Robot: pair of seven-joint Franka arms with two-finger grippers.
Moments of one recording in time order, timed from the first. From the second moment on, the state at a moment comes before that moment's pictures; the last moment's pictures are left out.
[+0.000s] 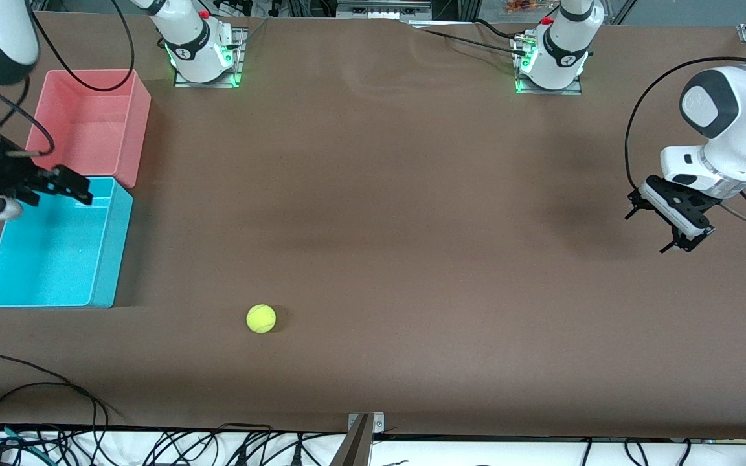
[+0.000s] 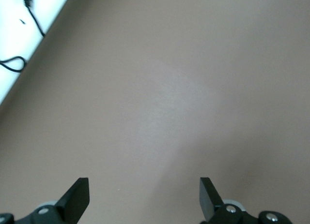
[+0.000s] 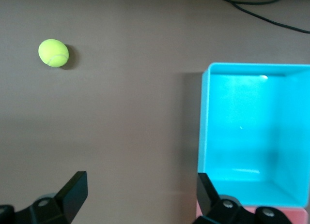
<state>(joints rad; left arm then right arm) 0.01 0.03 0.11 -2.21 -0.18 2.48 1.24 0.07 0.12 -0.07 -1.67 0.02 1.82 -0.04</state>
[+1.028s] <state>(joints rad) 0.05 -0.20 0.15 -2.00 -0.07 2.03 0.87 0.20 0.40 -0.03 -1.64 0.24 2.29 -0.03</state>
